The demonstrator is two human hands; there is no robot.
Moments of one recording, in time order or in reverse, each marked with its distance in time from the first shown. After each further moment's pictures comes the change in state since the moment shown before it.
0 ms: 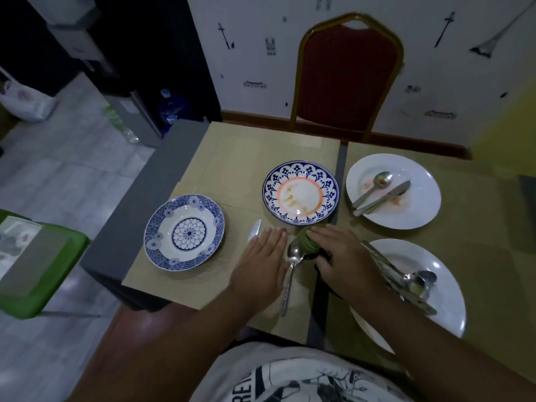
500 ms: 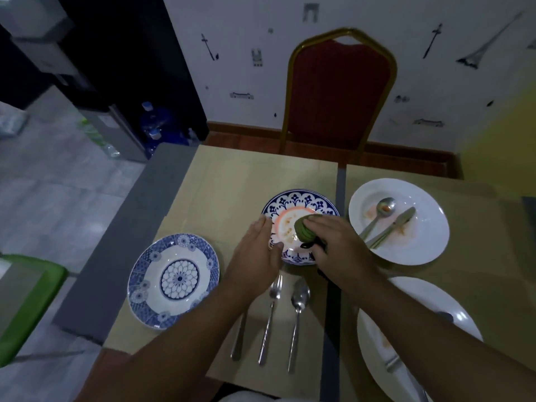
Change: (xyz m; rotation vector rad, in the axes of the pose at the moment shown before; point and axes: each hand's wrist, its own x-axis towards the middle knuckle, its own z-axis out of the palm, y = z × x) left_hand 0.104 -0.050 -0.031 -0.448 0.048 -0.252; right_hand 0.109 0.019 0.004 -0.059 -0.031 0.083
